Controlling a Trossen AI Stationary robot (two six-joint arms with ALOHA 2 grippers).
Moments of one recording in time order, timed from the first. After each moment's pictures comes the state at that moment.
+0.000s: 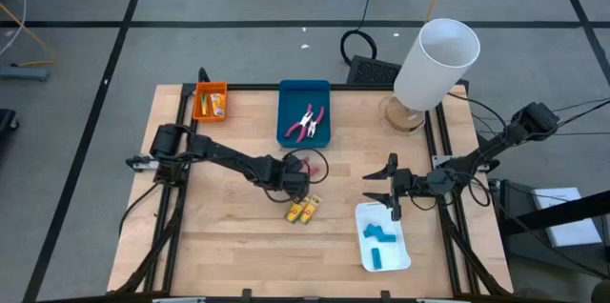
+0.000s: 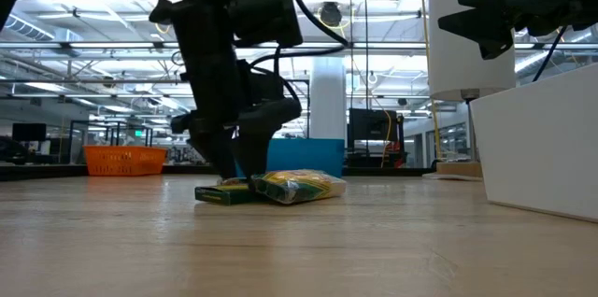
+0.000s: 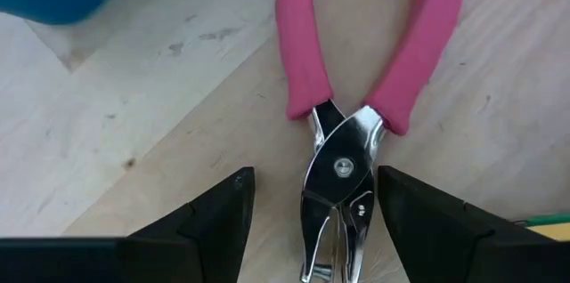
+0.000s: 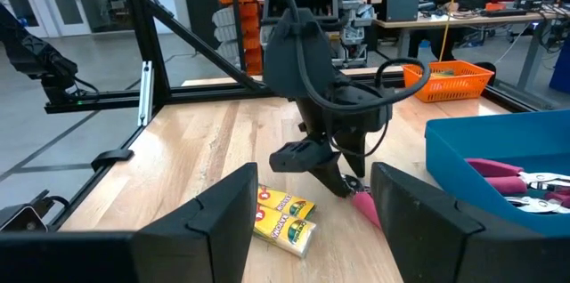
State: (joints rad) left arm -0.13 1.95 1.19 -0.56 -0.32 -0.89; right arm 0.52 0.93 0.22 0.63 0.54 0.15
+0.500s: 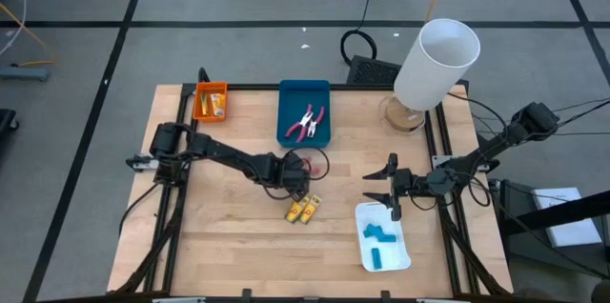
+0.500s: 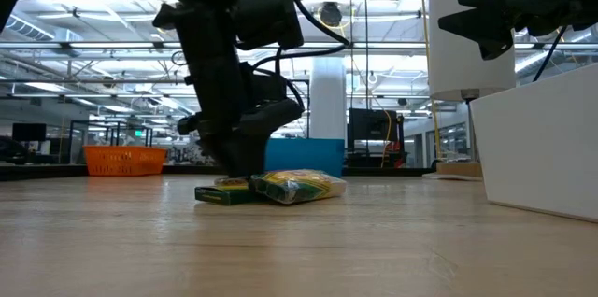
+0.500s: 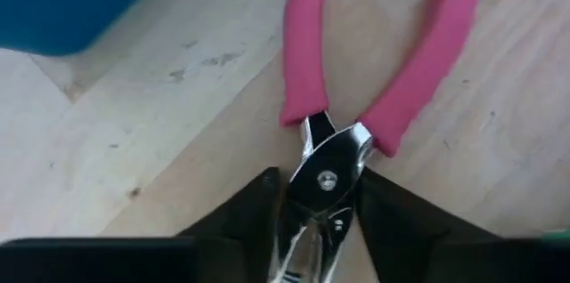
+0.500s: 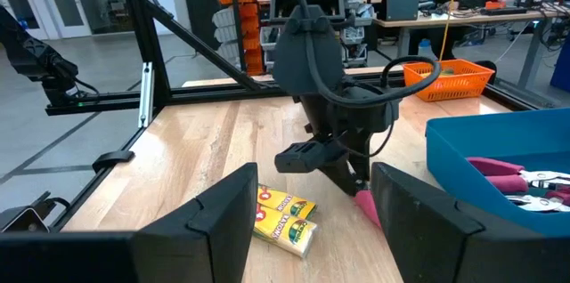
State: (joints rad) left arm -0.10 1.94 1.17 -0.49 -0.32 -0.82; right arm 0.52 0.93 0.22 0.63 0.54 0.15
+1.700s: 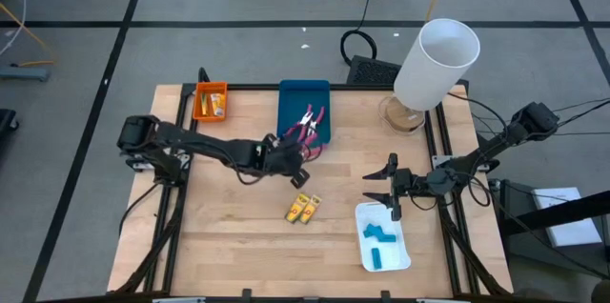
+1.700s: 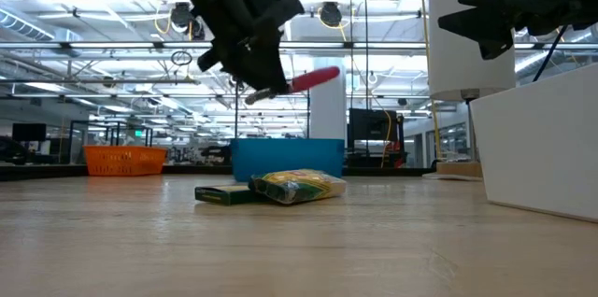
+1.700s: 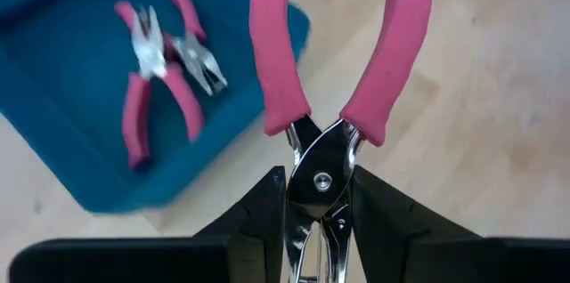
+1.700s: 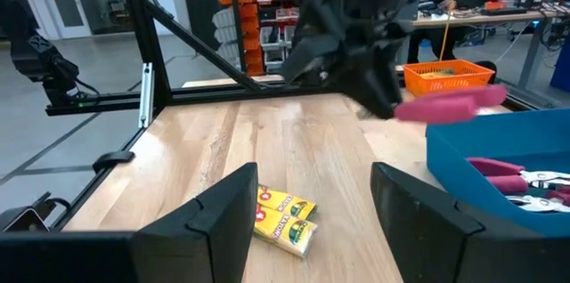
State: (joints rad) left arm -0.08 1.67 1.17 -0.43 -0.45 -0.65; right arm 0.52 0.93 0.22 0.64 0.54 0.15
